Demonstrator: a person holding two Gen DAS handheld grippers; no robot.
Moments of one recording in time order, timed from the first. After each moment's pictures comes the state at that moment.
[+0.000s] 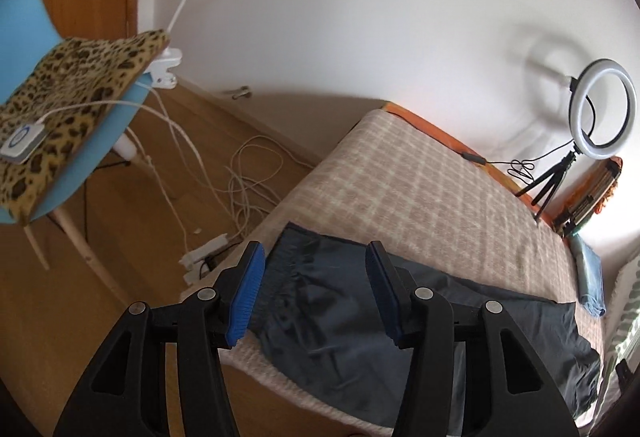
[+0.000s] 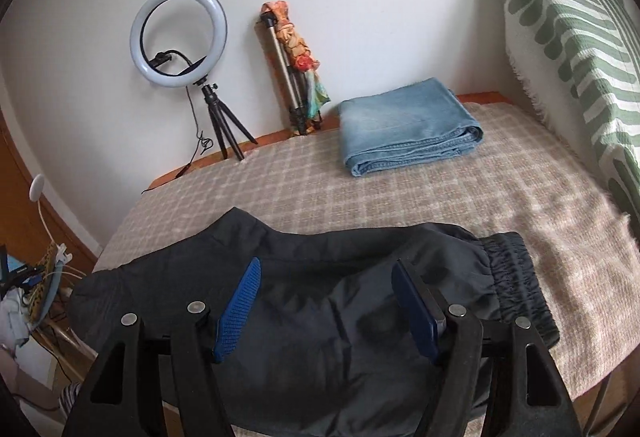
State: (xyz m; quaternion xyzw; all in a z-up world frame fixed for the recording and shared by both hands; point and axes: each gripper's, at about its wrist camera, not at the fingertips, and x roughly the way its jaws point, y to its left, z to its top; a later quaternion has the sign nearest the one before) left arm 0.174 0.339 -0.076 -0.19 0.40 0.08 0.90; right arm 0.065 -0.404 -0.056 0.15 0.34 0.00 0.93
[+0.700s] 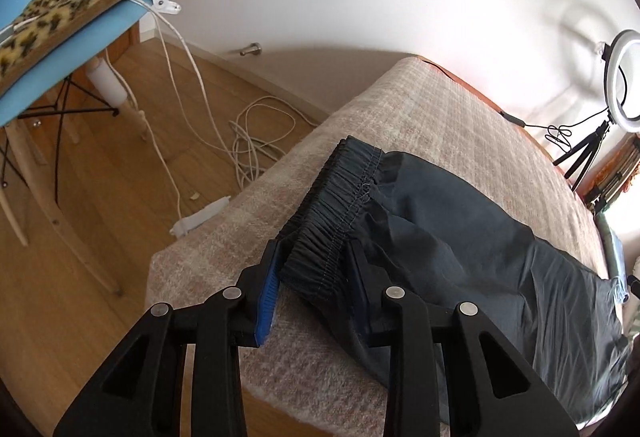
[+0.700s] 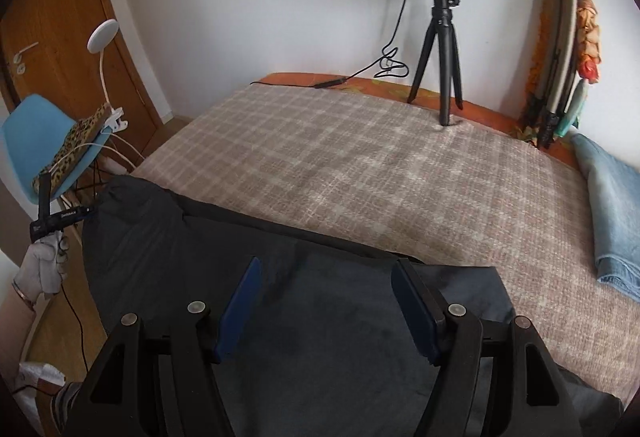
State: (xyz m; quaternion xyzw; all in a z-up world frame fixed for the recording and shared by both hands) left arm 0.191 0.346 -0.185 -0.18 0.42 0.07 0.89; right arm 0.248 -0.168 -0.097 -0.04 0.43 0.22 0.88
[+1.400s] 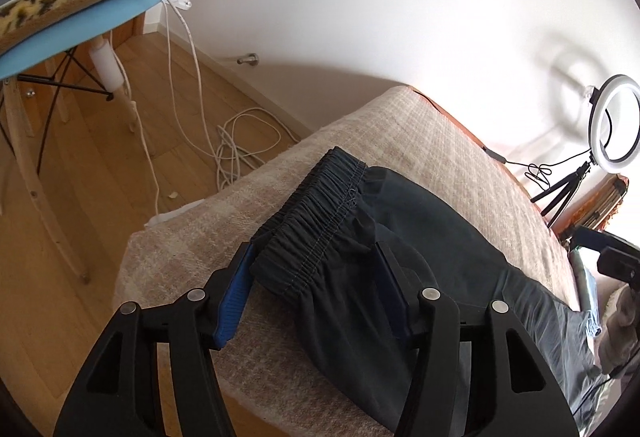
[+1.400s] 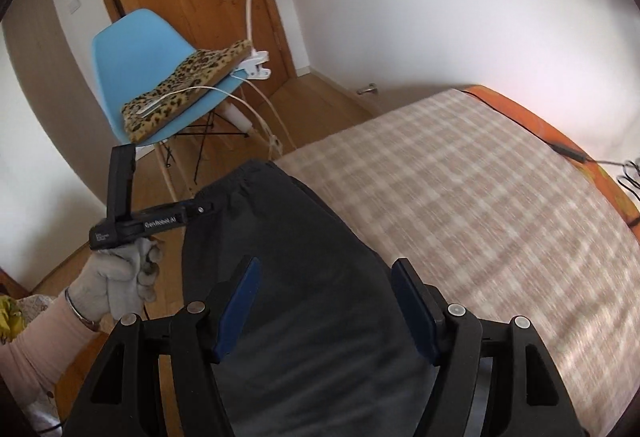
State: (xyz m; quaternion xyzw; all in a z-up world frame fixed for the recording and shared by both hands) left arm 0.177 0.350 -0.192 -0.26 0.36 0.06 0.89; right arm 0.279 0.107 -0.090 -0.12 0.42 0.45 0.78
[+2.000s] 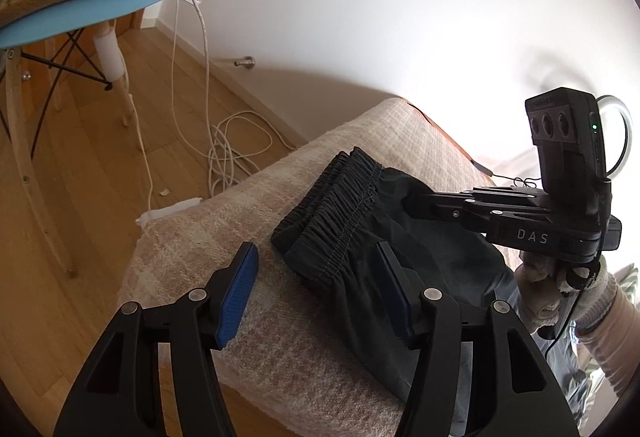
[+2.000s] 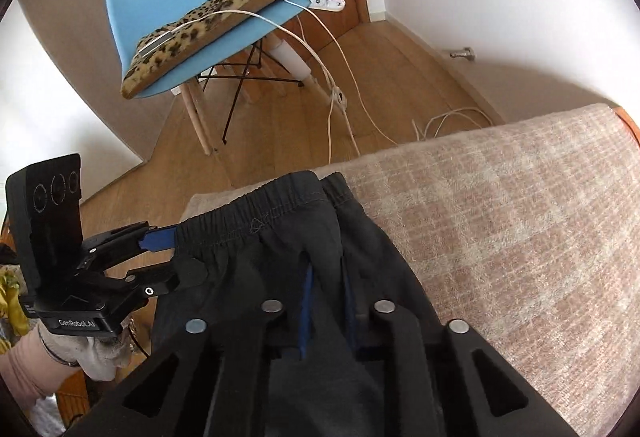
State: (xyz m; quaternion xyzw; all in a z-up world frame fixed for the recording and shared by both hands) left arm 0.165 0.365 -0.202 -0.29 0.34 0.04 0.90; right arm 0.316 0.278 -0.175 -0.20 0.46 0.53 0.69
